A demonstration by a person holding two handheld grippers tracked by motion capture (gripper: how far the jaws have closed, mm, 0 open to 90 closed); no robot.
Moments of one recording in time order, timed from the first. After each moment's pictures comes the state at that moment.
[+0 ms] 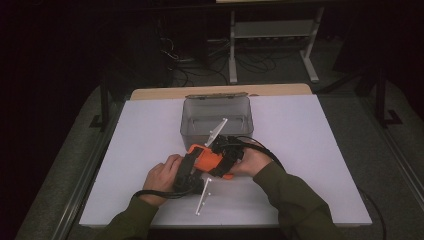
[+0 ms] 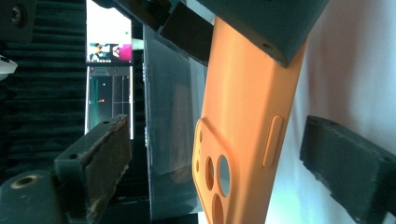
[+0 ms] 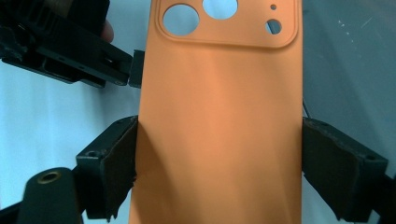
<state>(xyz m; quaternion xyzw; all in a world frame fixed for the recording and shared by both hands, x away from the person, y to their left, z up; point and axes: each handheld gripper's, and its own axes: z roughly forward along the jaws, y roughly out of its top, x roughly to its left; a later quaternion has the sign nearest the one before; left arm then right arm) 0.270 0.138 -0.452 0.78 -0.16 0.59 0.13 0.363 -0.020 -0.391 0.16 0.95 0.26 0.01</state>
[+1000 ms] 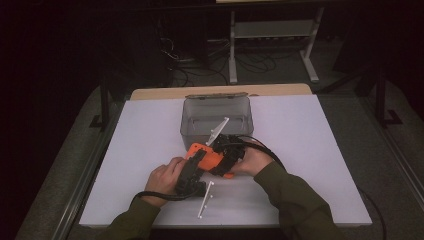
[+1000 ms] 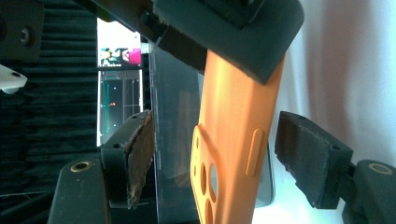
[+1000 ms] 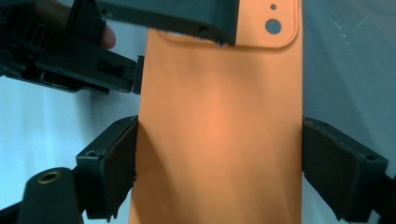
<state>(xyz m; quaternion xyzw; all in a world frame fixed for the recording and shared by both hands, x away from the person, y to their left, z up) 0.264 0.131 -0.457 0.77 -0.17 0.61 0.12 0.364 -0.023 -0.389 0.16 0.95 0.27 0.02</state>
